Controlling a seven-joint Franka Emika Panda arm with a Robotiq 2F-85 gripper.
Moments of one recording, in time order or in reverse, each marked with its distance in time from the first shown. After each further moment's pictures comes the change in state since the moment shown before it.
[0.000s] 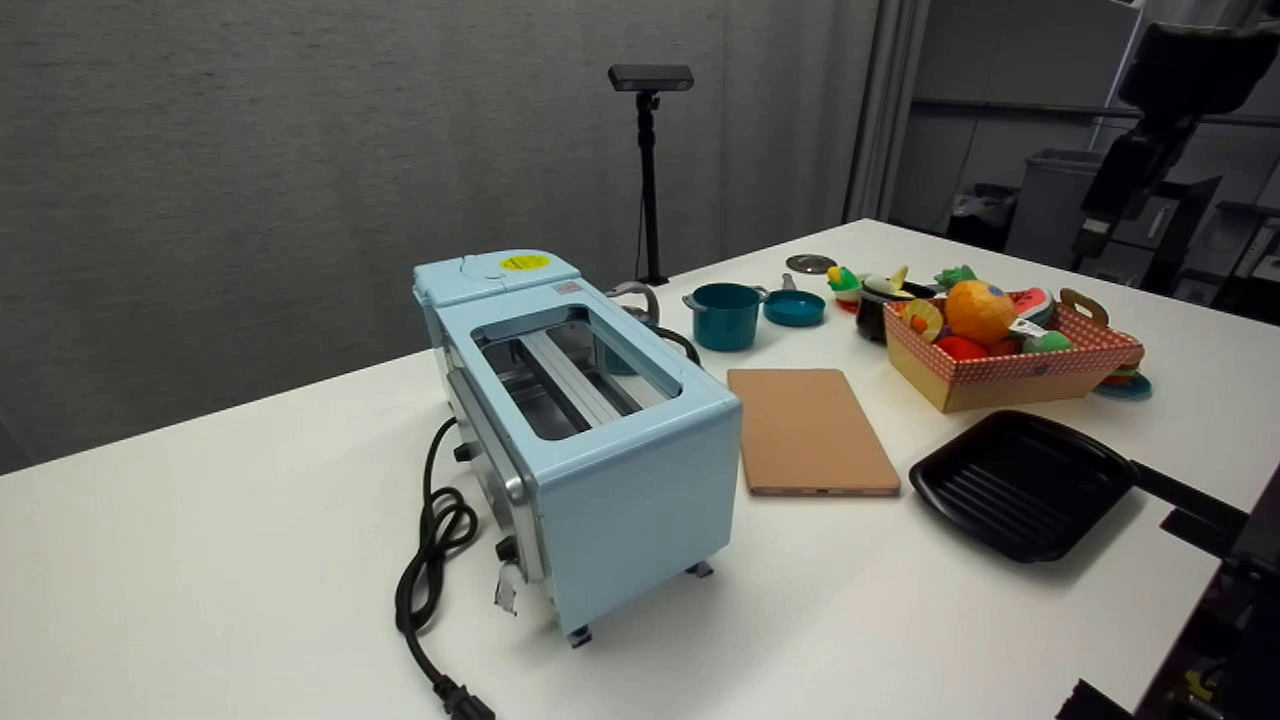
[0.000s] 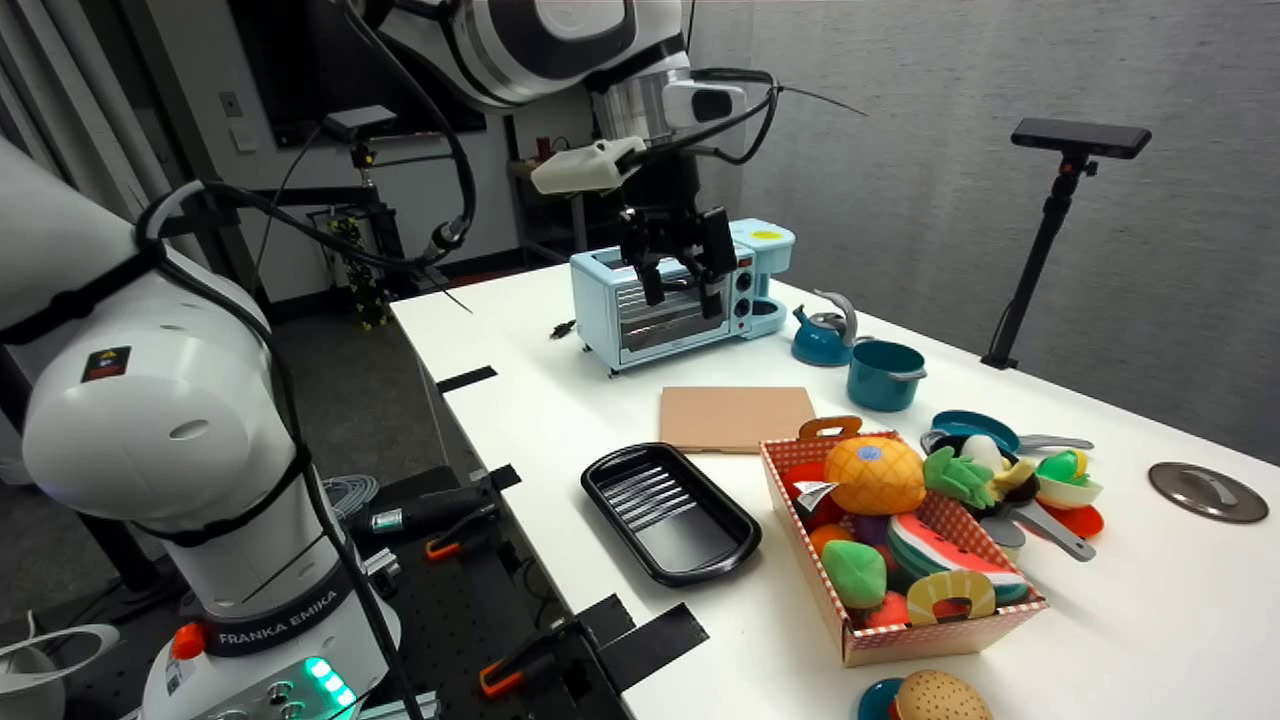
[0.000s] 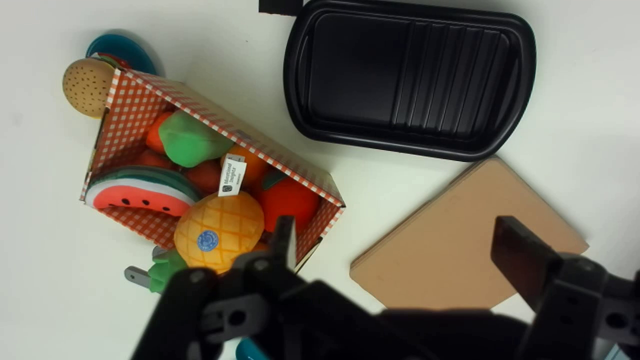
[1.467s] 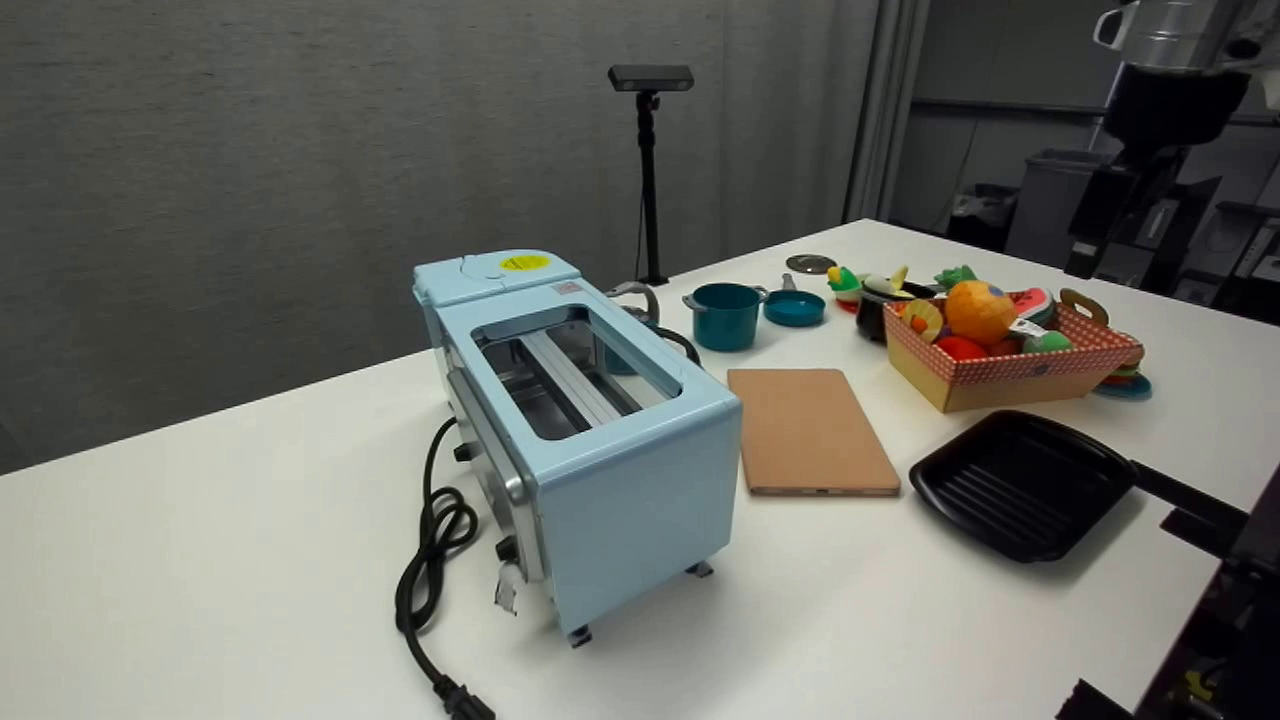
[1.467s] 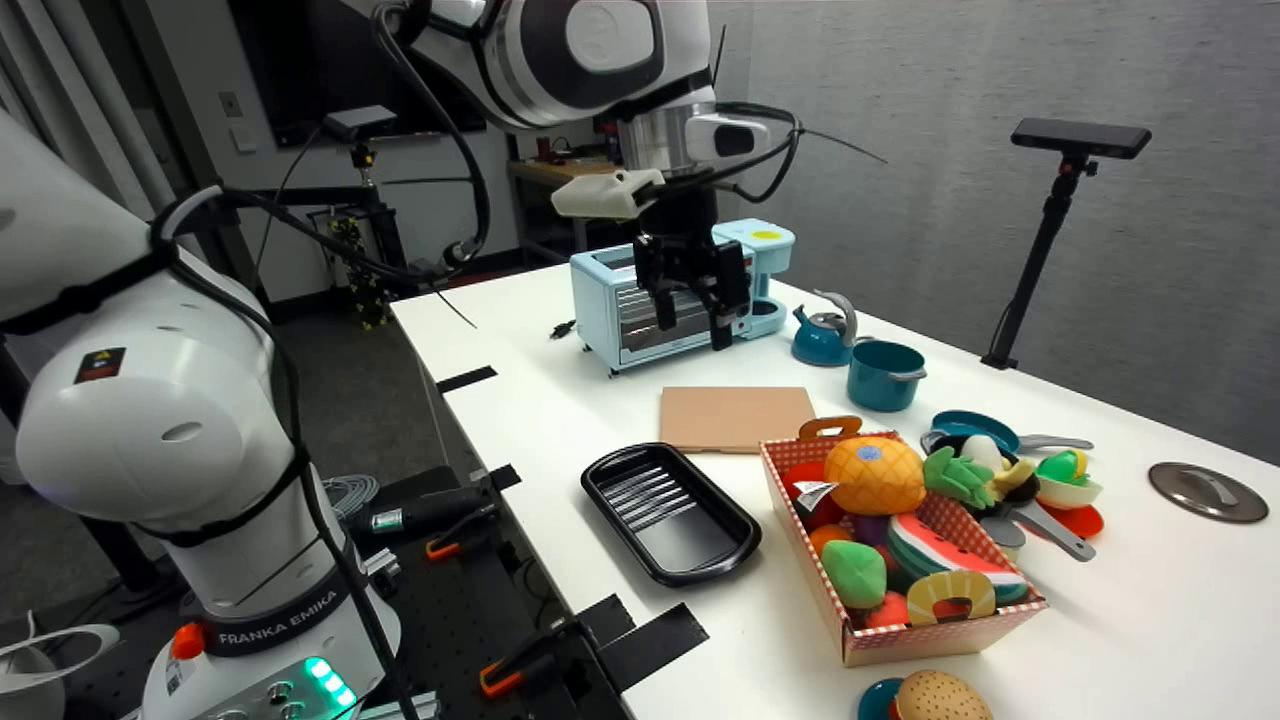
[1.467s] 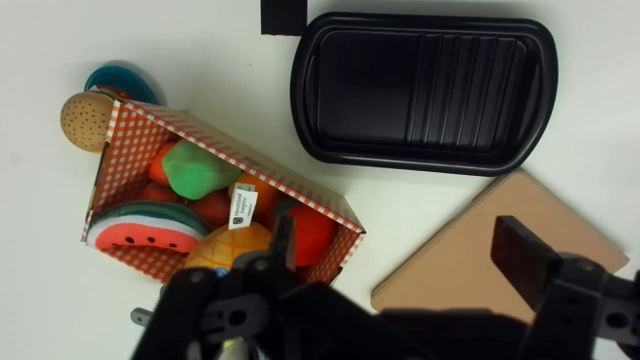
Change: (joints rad) arm -0.030 0.079 -0.021 0.011 -0.001 0.017 0.019
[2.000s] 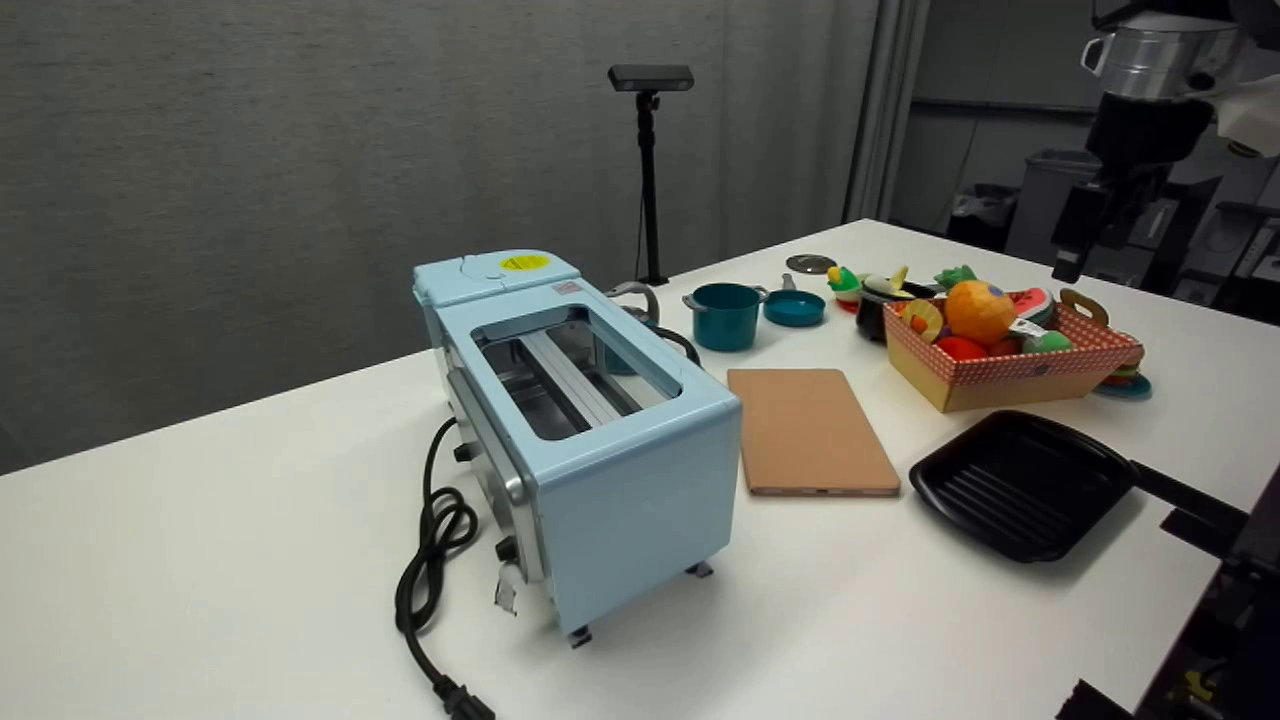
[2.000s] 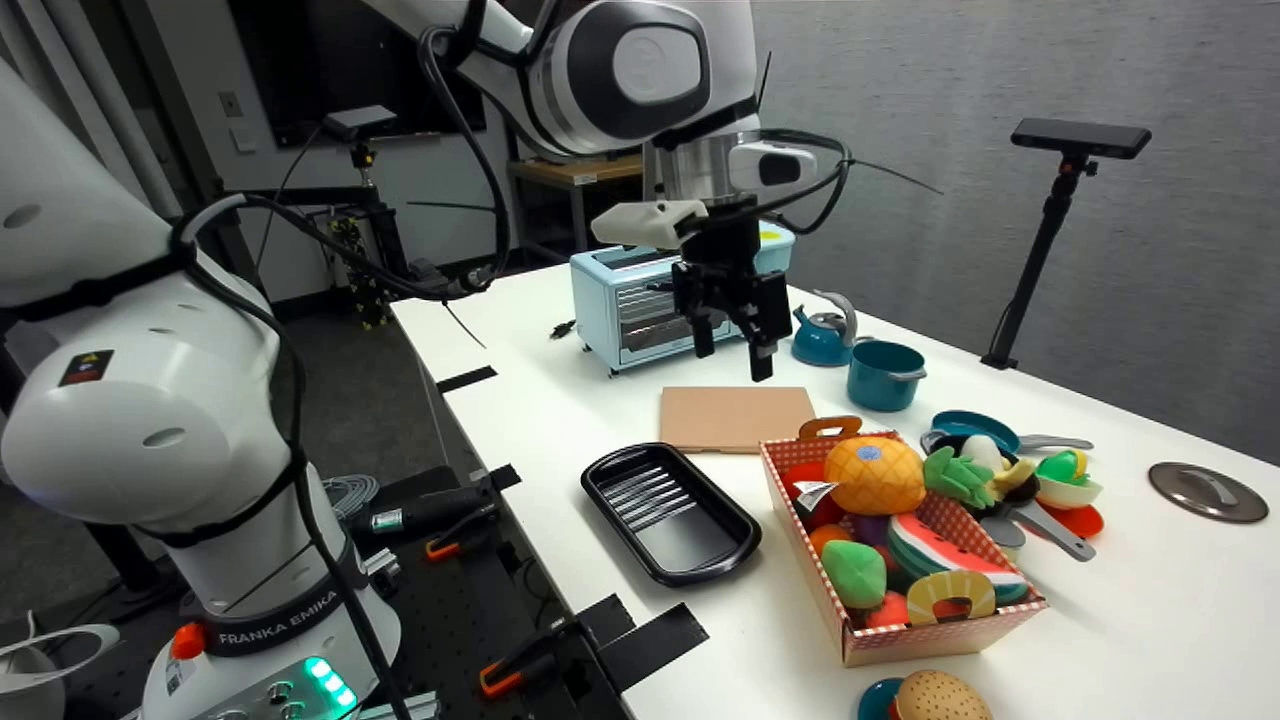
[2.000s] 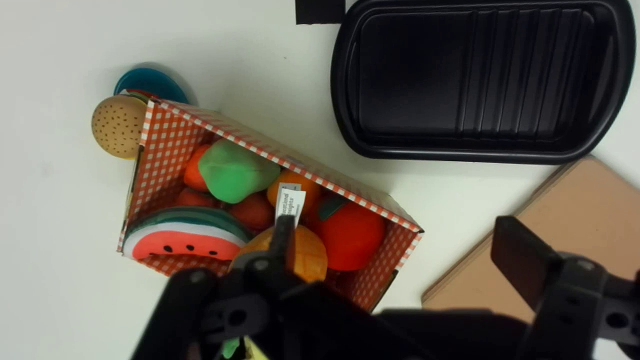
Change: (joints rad) arm -0.060 0.105 -0.022 0.037 -0.052 0.066 0.017
